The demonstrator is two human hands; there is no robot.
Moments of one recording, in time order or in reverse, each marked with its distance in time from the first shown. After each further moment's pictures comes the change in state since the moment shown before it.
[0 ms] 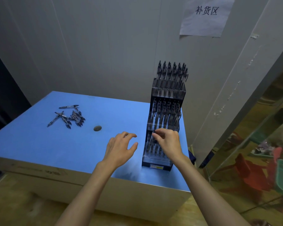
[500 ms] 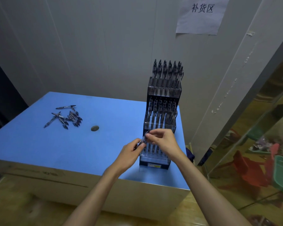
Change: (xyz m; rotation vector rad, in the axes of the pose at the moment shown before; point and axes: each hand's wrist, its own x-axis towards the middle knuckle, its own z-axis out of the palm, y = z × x) left_hand -0.008 0.036 0.024 -0.746 -0.258 -0.185; right_hand -0.006 -0.007 -0.009 0.541 -0.220 0.253
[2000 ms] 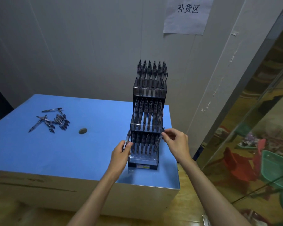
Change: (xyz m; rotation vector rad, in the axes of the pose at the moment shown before) left_hand 0.007 0.005 0.036 -0.179 0.276 -0.106; right_hand -0.005 0.041 -0.081 -0.360 0.387 -0.159
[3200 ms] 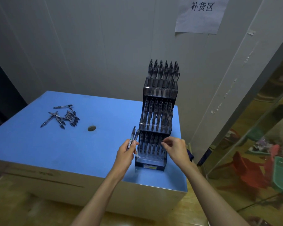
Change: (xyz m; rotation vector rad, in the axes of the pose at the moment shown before) left_hand 0.001 -0.007 -0.012 -0.138 -0.029 -0.016; right_hand -0.002 0.013 0.033 -0.307 -0.187 -0.052
